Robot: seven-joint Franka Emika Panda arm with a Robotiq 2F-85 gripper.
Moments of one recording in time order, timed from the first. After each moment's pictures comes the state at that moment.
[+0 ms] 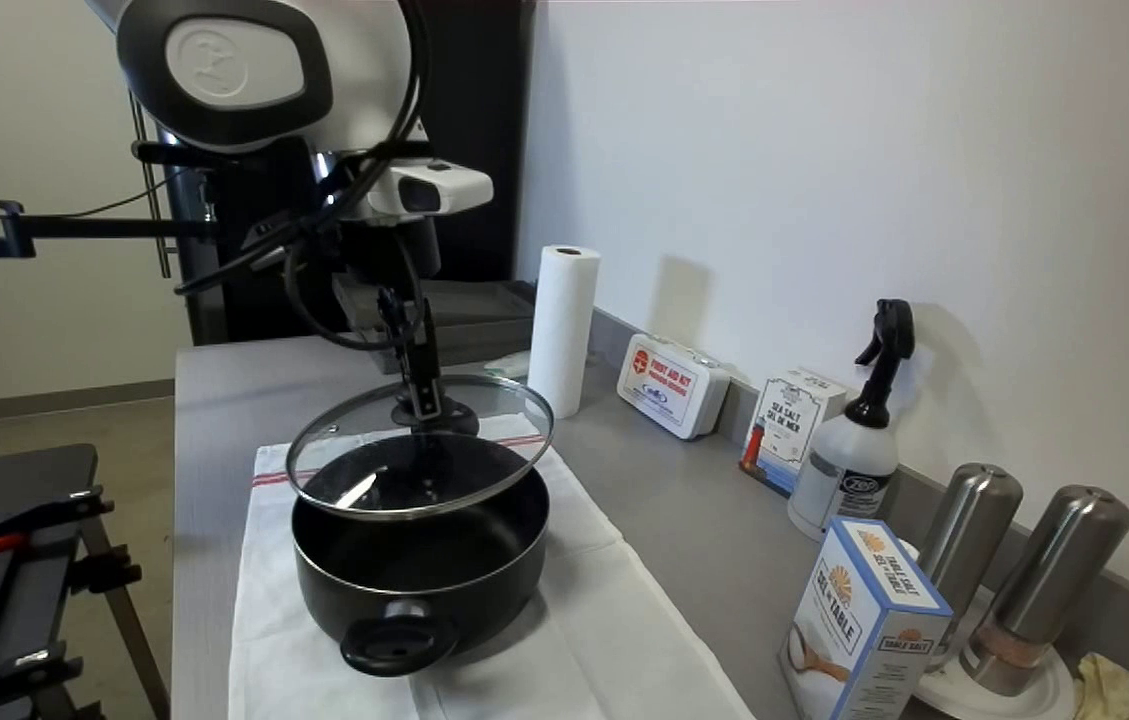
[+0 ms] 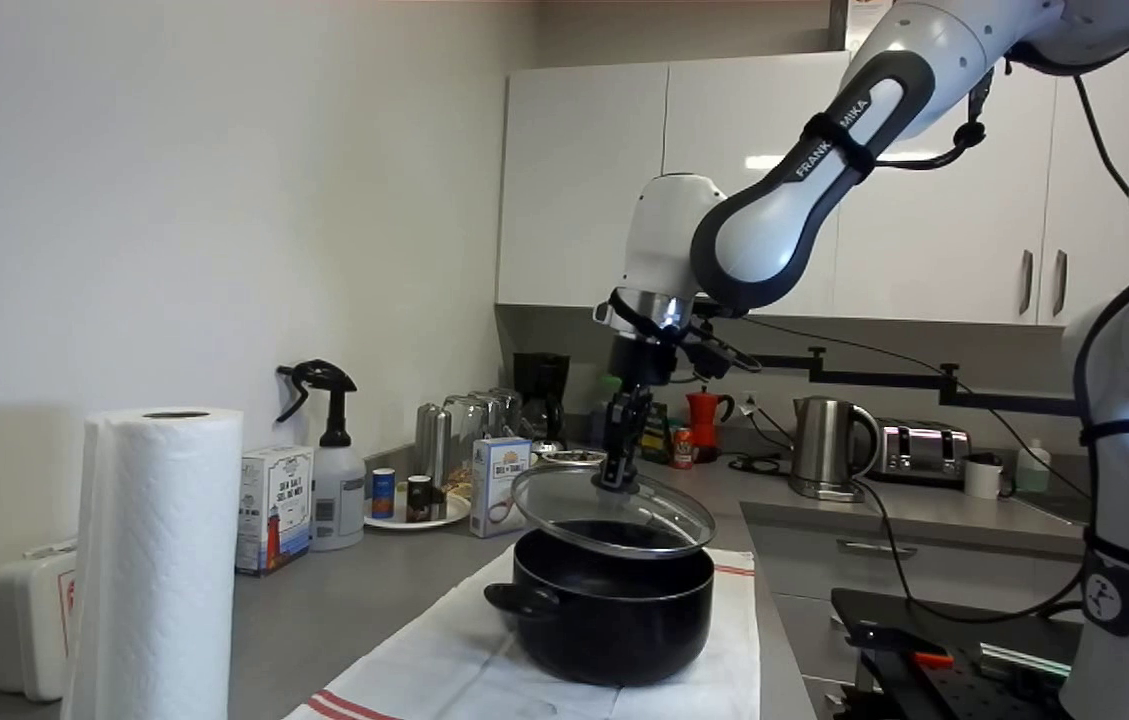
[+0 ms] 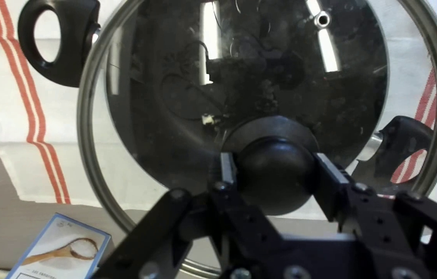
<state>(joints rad) -0.11 -0.06 -0.06 -2.52 -0.17 2.65 0.08</state>
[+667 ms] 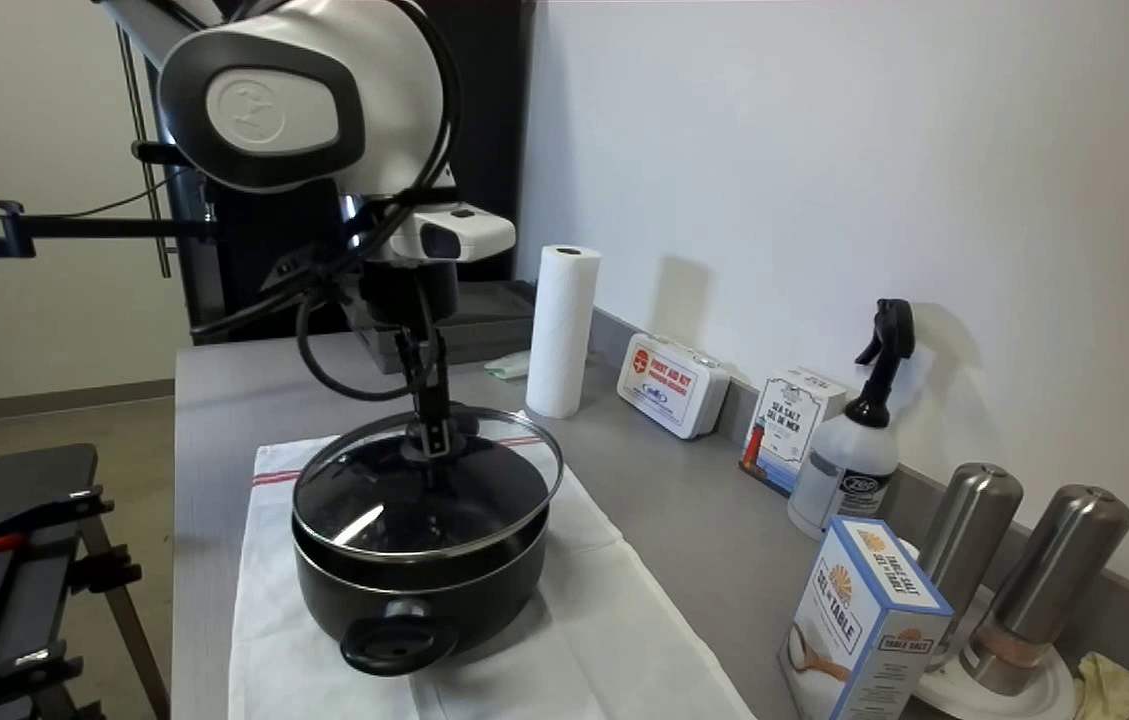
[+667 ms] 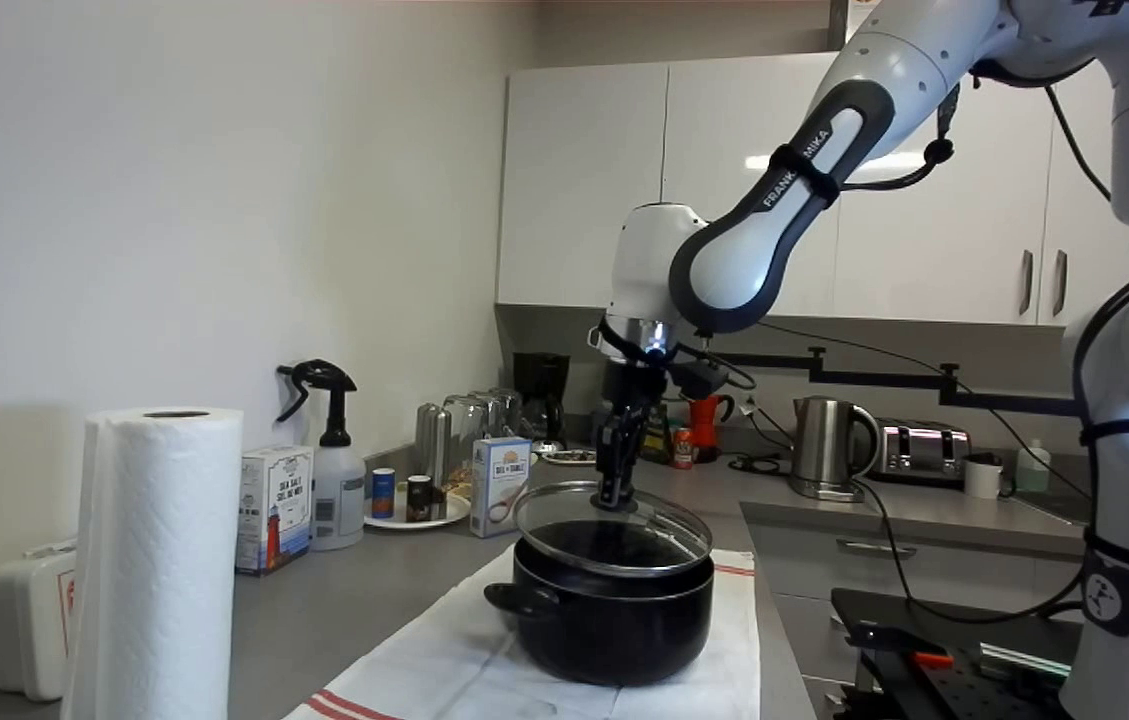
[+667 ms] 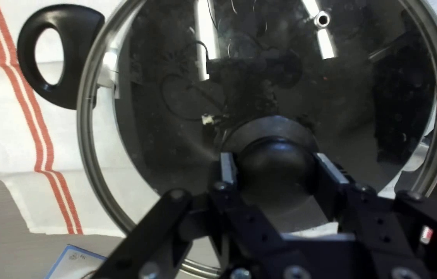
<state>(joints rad) -0.12 0.04 -0.09 -2.47 -0.17 2.65 0.12</state>
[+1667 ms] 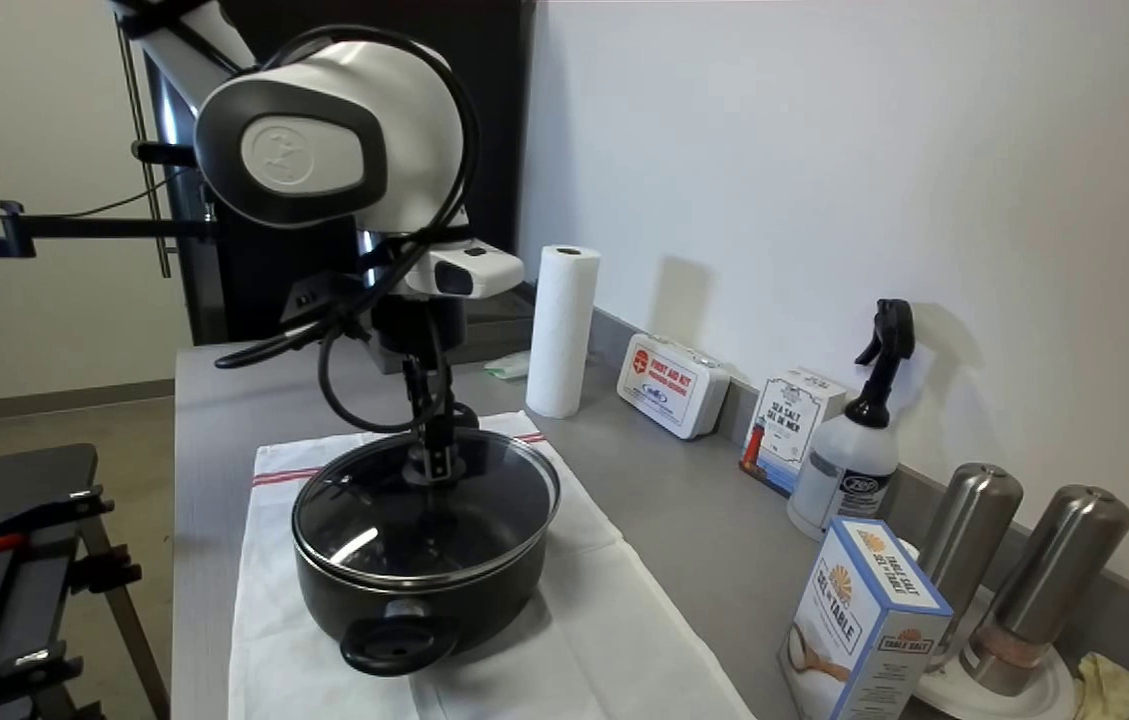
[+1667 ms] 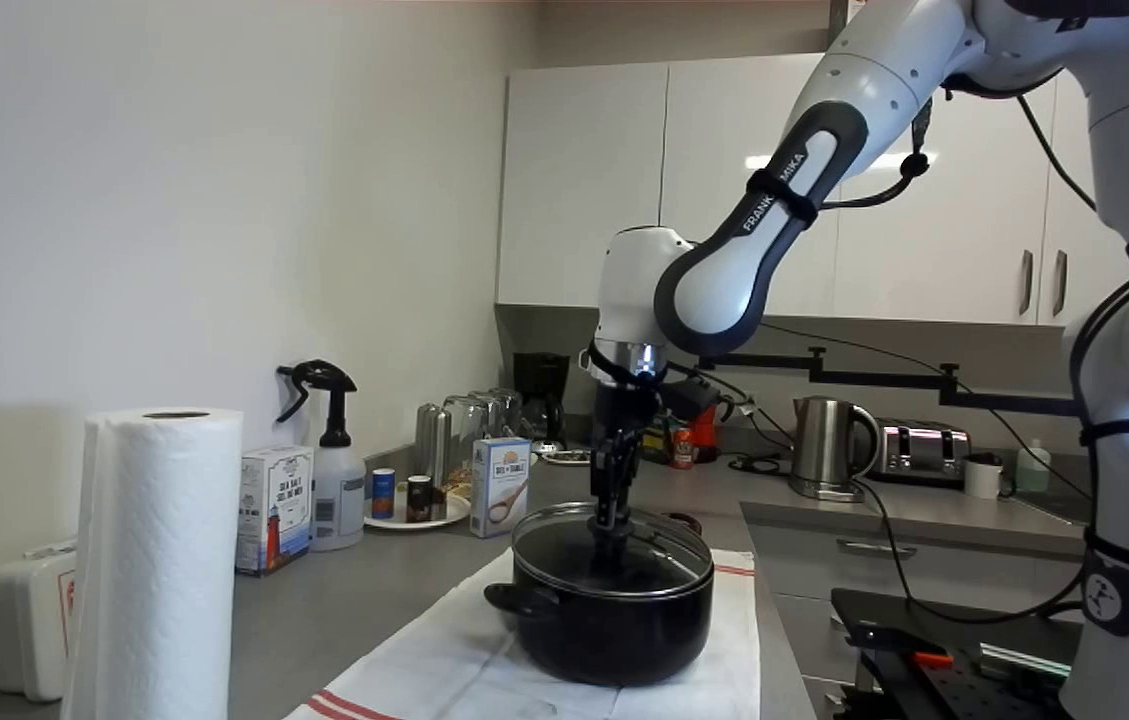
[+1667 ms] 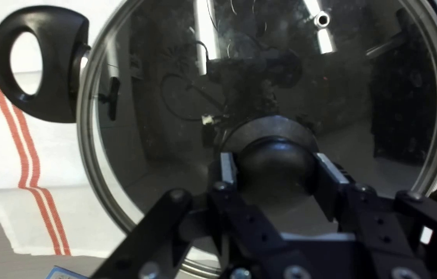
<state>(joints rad) -0.11 0.13 -0.09 -2.43 -0.17 2.65 0.13</state>
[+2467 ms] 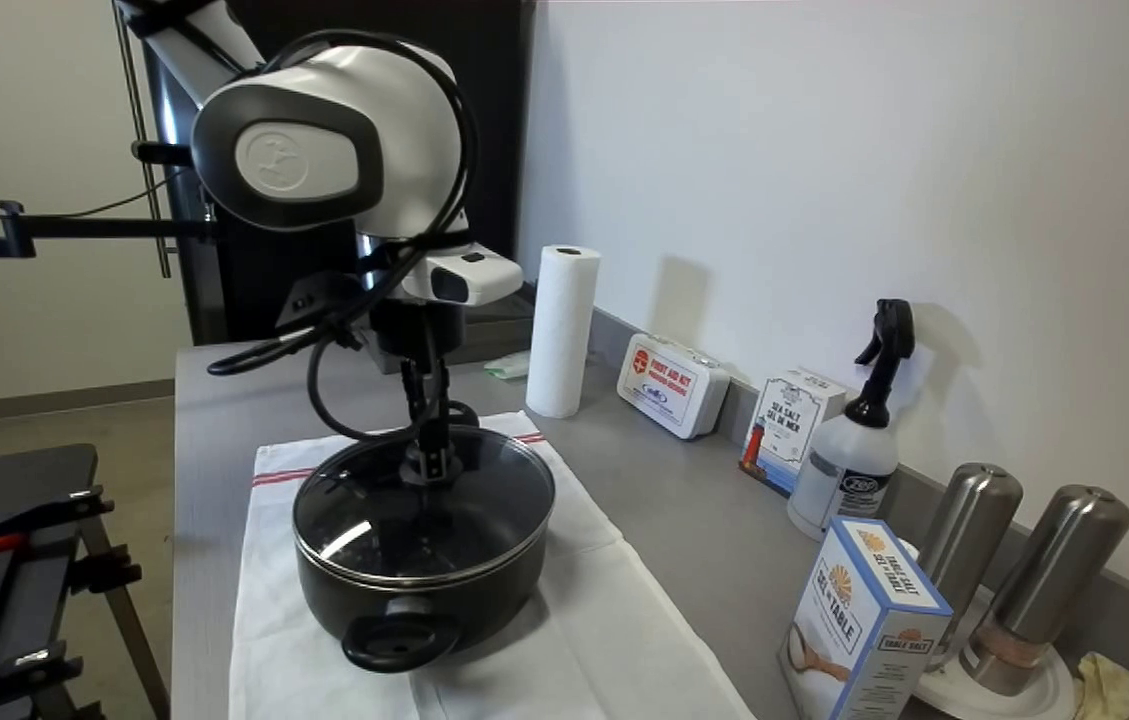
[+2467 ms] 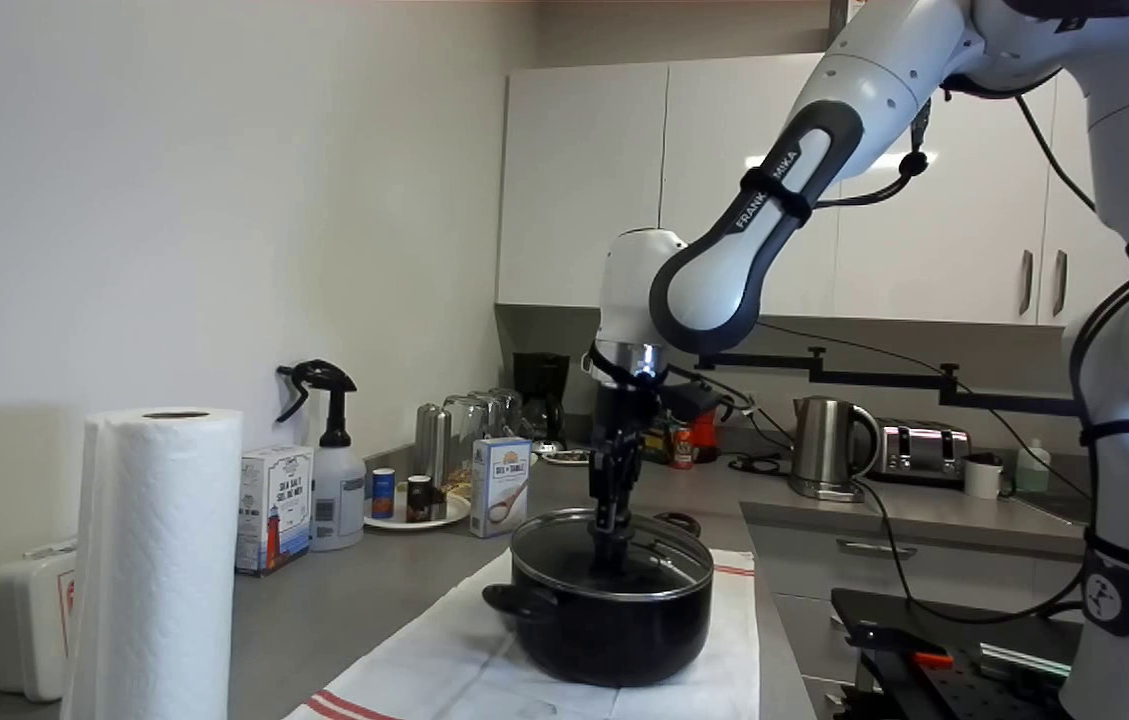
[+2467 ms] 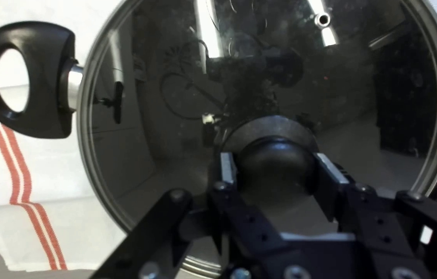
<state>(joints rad) -0.11 0.13 -0.09 -2.43 -0.09 2.65 0.11</state>
